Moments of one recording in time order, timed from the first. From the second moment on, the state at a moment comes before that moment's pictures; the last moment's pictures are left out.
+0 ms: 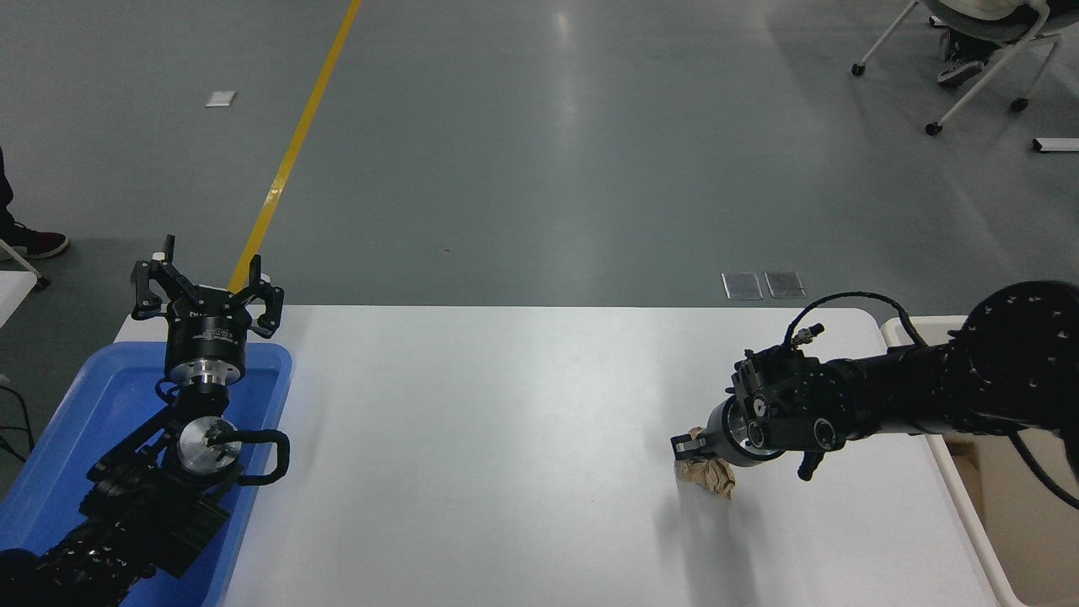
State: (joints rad) left arm -0.61 0.17 -1.00 -0.41 -0.12 -0.52 -0.59; right arm 1.41 -0.12 -1.02 1.04 -0.43 0.17 -0.14
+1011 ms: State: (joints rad) left arm -0.61 0.17 -1.00 -0.41 -0.12 -0.52 -0.59; right arm 2.53 -0.47 -1.33 1.62 -0.10 0.67 -0.14
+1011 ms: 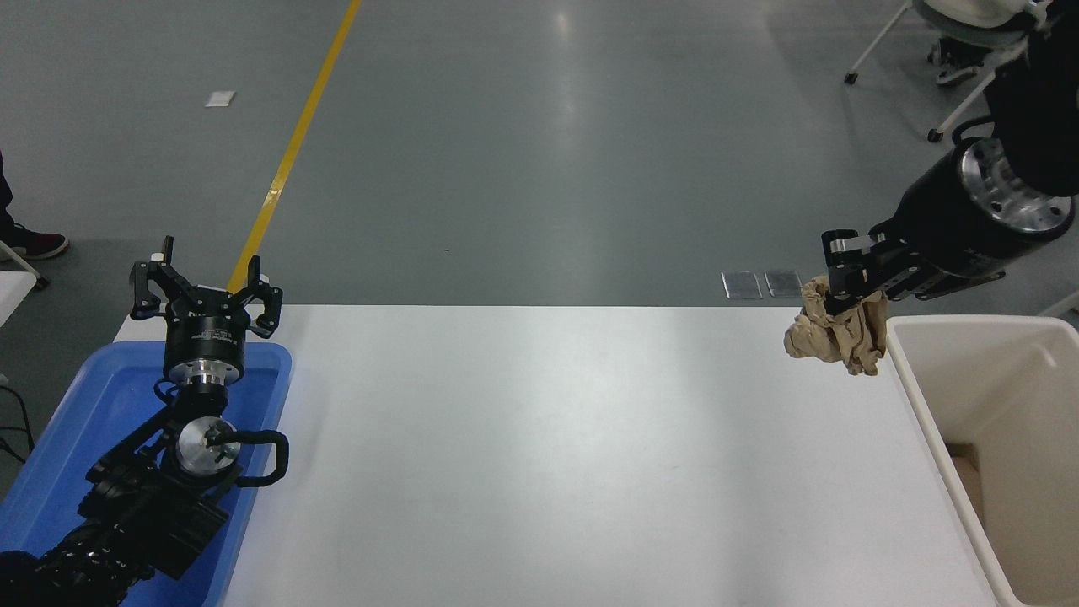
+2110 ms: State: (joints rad) left arm -0.61 0.17 -1.00 -0.40 -0.12 -0.52 -0.59; right arm 1.18 -0.85 -0.93 0.65 -0.48 0.15 -0.14
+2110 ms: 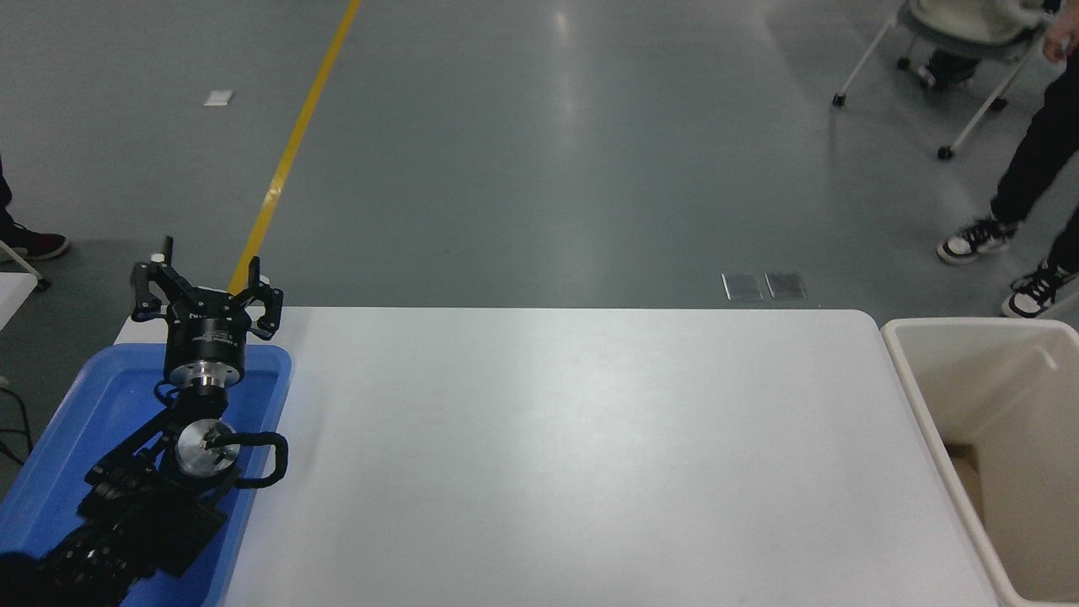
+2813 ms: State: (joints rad) left arm -0.61 0.17 -1.00 -0.40 -0.12 -0.52 -0.59; right arm 0.73 -0.58 -0.57 0.40 -0.21 -0.03 -0.16
